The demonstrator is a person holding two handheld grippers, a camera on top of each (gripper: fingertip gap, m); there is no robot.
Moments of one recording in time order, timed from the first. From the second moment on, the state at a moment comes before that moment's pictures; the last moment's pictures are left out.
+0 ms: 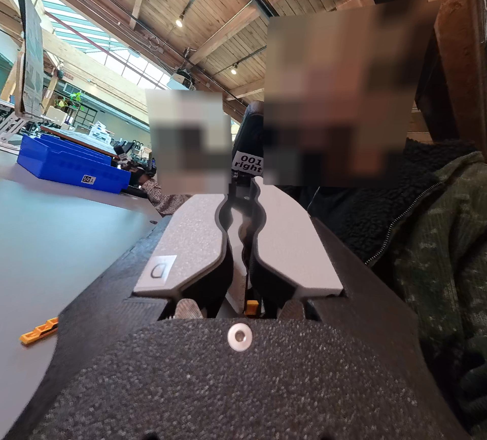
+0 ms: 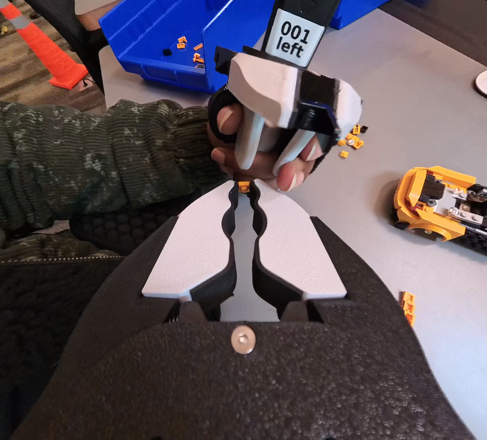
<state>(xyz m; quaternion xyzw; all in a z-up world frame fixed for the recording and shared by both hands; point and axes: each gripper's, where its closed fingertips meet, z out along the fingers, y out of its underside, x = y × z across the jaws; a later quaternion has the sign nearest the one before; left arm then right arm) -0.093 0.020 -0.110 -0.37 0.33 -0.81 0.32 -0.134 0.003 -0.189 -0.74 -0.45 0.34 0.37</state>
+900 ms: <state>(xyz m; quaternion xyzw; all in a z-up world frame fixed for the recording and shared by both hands) -0.242 0.083 -0.111 -0.75 0.25 -0.12 0.61 -0.002 0.122 -0.153 -0.75 -0.29 0.28 0.52</state>
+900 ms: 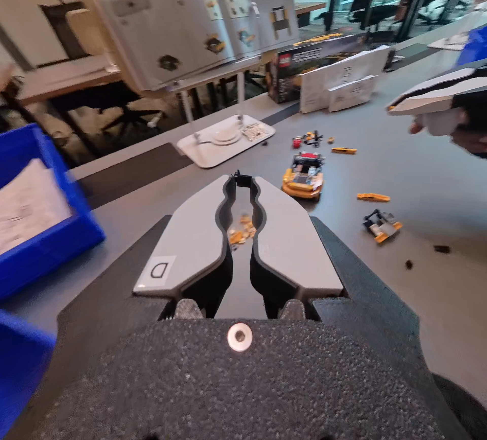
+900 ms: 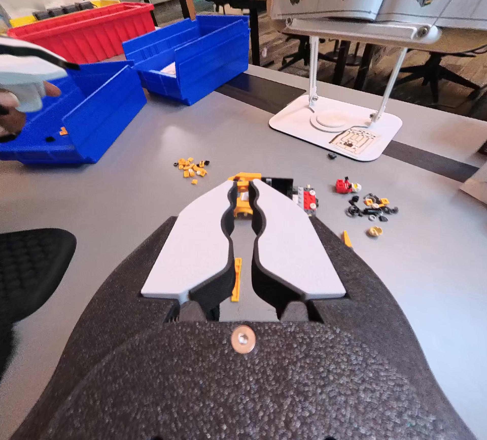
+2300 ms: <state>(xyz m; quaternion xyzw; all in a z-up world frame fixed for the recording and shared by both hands) -0.398 0.066 -0.189 -0.84 0.18 0.15 0.49 -0.022 0.066 -0.178 -0.62 -0.42 0.32 0.57</state>
